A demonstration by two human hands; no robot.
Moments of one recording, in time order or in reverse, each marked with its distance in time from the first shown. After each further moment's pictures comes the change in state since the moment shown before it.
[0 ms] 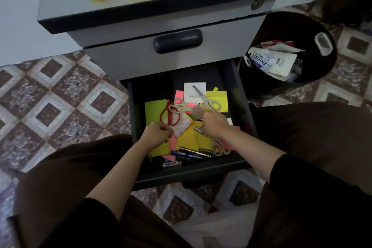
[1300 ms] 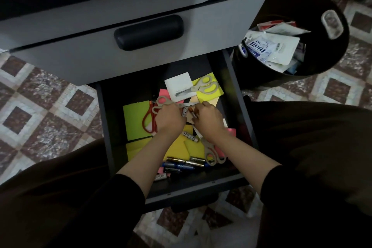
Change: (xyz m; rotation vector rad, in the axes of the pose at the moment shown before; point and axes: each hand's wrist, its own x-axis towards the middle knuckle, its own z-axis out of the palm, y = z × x) left_hand 0.077 0.062 0.064 0.503 0.189 0.108; right_hand 0.051 0.026 0.026 0.132 0.259 0.081
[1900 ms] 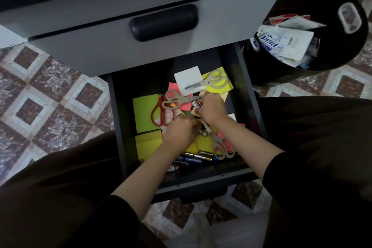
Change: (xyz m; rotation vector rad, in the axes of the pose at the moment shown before) left_hand -0.040 -0.027 0.010 0.041 -0.037 0.460; right_hand 0.017 -0.016 -0.003 0.152 -0.034 0.130
